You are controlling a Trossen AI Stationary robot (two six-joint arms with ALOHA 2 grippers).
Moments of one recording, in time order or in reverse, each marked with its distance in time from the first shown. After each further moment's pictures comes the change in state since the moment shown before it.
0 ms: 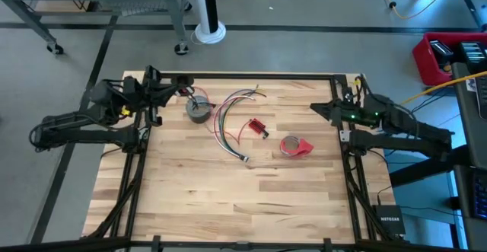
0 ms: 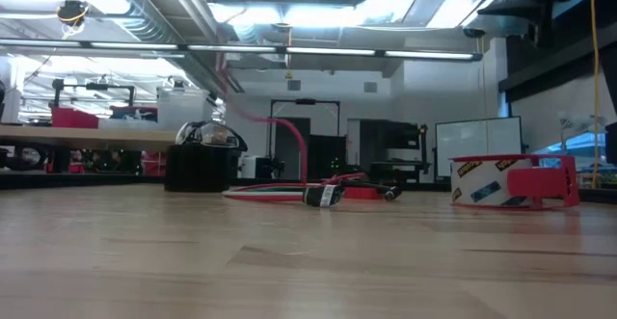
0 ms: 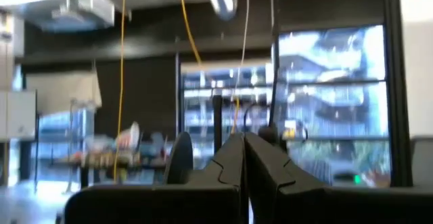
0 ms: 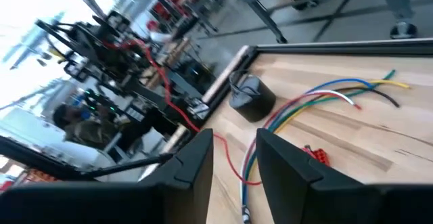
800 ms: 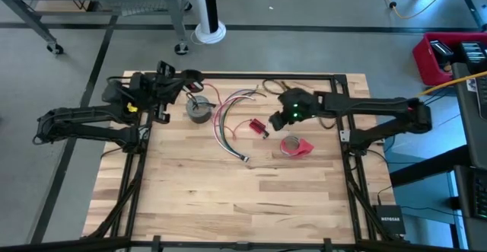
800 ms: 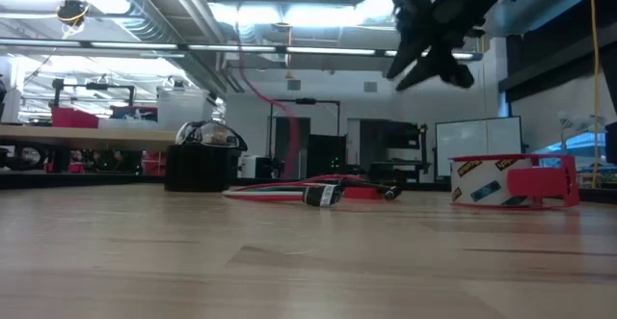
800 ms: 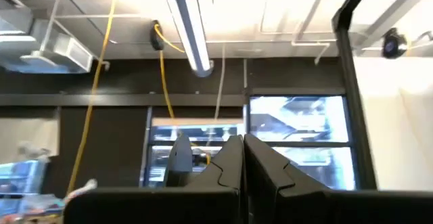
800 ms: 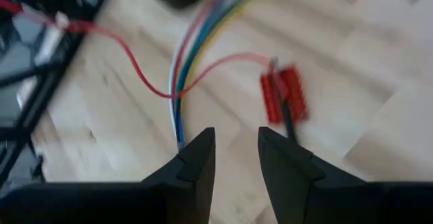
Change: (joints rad) left arm -0.003 0.254 0.002 0.546 0.086 -0.123; right arm 0.000 0.894 0.369 -0.100 -0.118 -0.042
